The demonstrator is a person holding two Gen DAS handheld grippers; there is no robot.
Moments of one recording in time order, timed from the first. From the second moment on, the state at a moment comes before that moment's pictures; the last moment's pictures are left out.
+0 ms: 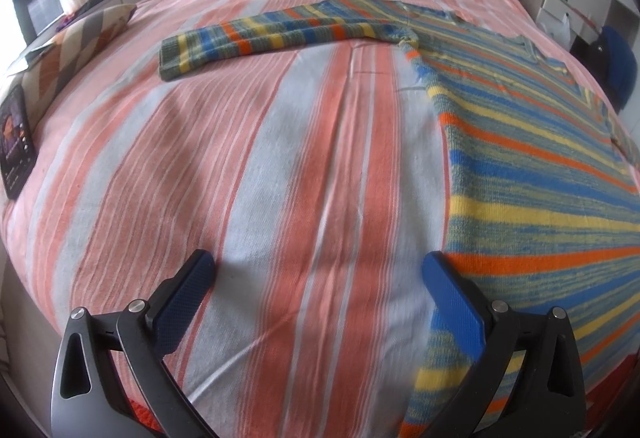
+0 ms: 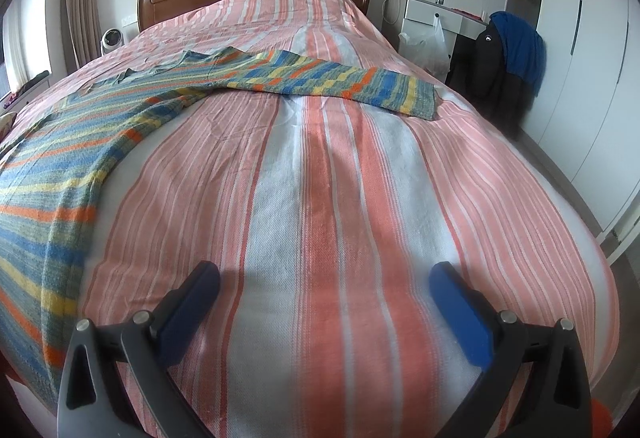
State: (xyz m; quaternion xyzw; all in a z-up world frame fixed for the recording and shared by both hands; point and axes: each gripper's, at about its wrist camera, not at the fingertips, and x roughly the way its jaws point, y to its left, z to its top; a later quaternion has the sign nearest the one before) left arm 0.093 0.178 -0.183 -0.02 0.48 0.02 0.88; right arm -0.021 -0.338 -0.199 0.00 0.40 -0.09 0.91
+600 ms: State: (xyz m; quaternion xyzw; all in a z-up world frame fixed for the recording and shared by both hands) left arm 0.092 0.175 -0.185 -0.01 0.48 0.02 0.88; right arm -0.021 -0.337 -0.199 0.00 0.40 -0.09 0.91
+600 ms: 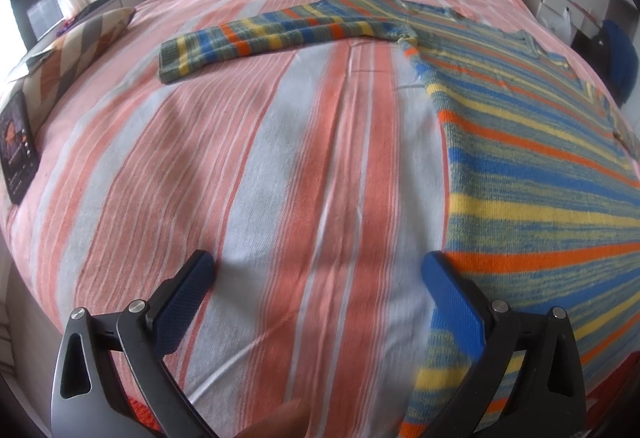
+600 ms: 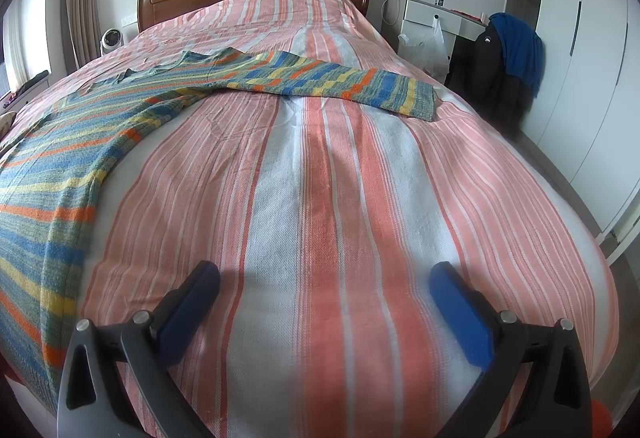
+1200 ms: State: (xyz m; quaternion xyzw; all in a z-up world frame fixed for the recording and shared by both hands) left arm 0.093 0.176 -0.186 -0.02 0.48 0.02 0.88; right arm -0.021 -0.337 -0.200 0.00 0.39 -0.09 0.91
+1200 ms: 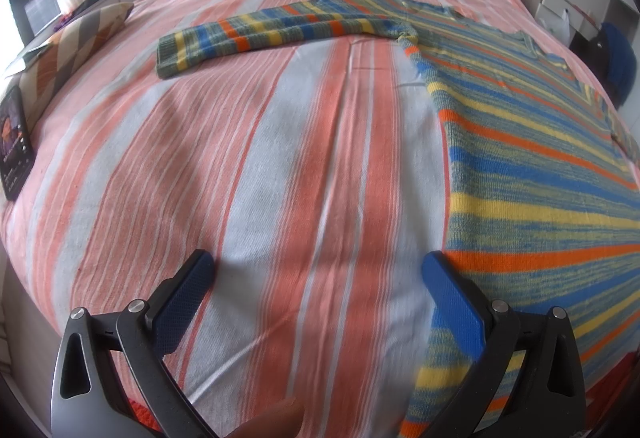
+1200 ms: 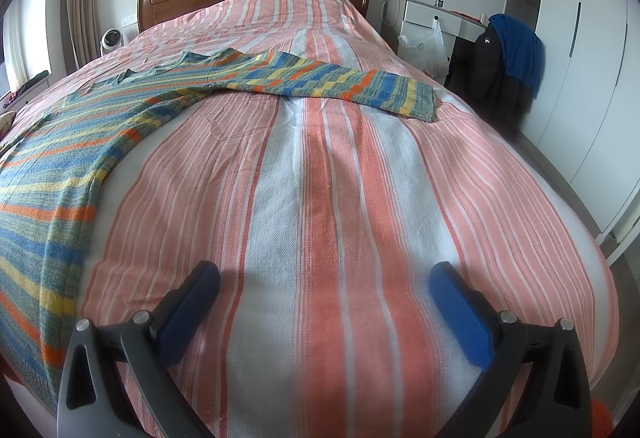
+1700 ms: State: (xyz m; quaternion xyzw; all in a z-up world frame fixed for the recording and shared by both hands) left arm 0.093 0.178 -0.186 -0.02 0.48 0.02 0.88; right arm 0.017 -0.388 -0.142 0.12 0.42 -0.01 0.90
